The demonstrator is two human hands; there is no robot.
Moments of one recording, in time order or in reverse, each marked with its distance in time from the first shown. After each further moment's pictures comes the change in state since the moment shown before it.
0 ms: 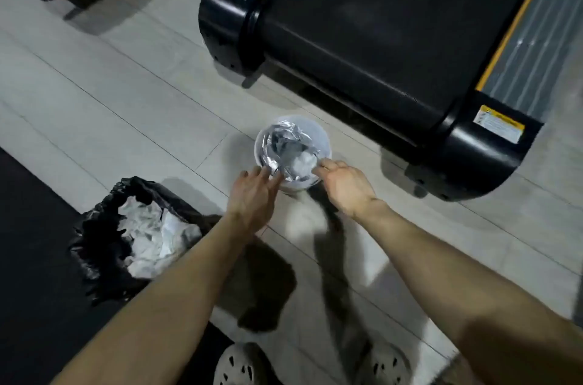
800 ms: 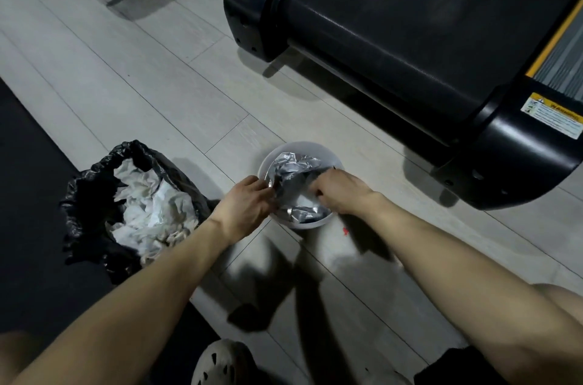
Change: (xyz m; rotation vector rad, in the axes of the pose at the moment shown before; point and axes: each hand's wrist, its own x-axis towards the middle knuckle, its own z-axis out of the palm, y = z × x) left_hand -0.043 -0.022 0.066 0.172 0.088 0.358; right_hand 0.021 -0.007 0.045 0.154 -0.260 -0.194
